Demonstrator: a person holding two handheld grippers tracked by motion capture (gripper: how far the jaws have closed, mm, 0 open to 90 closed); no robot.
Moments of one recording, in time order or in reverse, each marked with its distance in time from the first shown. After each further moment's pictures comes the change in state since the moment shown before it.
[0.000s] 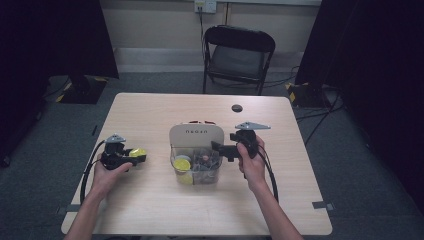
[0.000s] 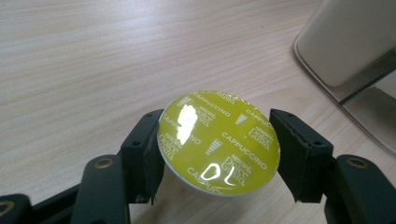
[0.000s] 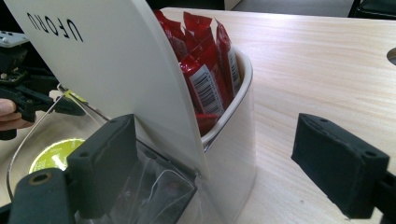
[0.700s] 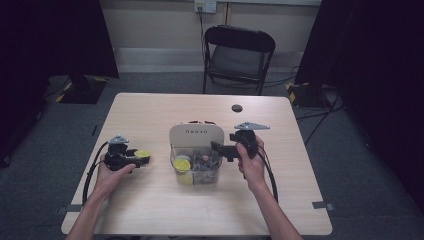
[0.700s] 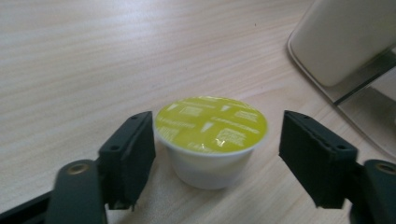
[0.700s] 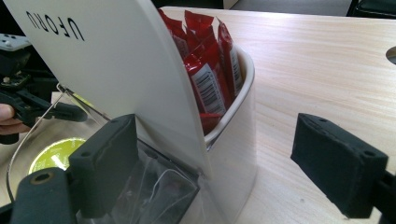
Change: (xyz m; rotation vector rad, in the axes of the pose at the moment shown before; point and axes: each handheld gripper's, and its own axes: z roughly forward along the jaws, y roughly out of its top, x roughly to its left) left arm -0.005 -0.001 0.006 -0.010 -0.010 0.004; right arm 0.002 0.000 0.000 0.006 -0.008 0.002
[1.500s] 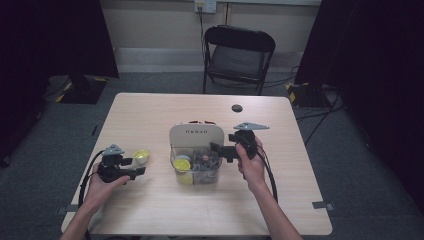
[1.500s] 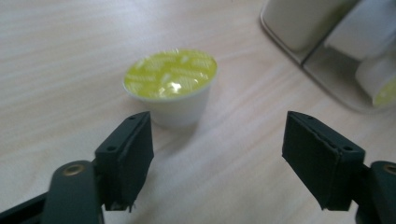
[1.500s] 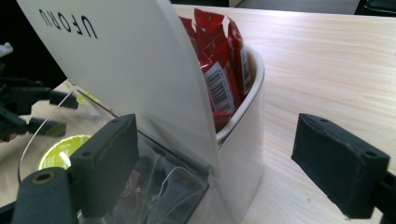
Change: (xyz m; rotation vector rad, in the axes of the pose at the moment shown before) left arm -0.022 -0.022 -0.028 0.050 0.004 0.056; right arm 0.002 0.000 -0.001 0.009 0.019 -0.002
